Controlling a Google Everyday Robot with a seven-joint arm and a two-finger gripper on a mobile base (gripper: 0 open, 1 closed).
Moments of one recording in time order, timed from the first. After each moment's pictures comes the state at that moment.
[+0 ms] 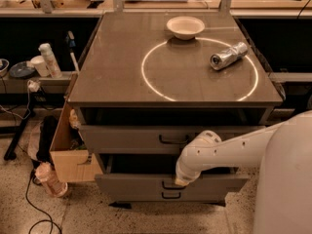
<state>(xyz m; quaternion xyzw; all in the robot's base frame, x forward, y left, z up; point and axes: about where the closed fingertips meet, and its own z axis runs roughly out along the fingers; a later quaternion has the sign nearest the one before) 0.507 -0.102 0.447 -0.62 0.78 0.02 0.12</state>
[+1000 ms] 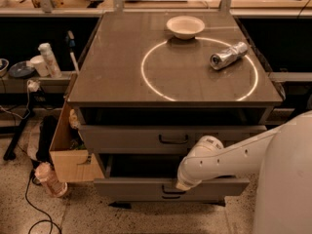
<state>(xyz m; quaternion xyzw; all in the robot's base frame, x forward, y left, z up) 0.492 -0.121 0.447 -0.59 0.80 -0.01 0.12</state>
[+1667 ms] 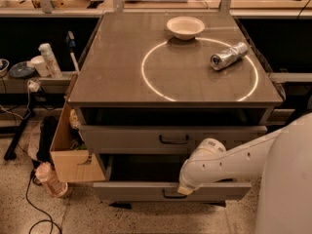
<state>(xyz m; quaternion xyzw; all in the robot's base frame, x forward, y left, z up) 0.485 -0.122 0.445 -0.59 0.80 -0.01 0.12</state>
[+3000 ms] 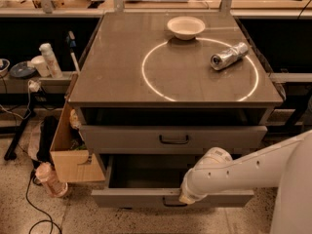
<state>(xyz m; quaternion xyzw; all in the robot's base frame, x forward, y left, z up) 0.447 -0.123 0.438 -0.59 0.80 0.02 0.11</state>
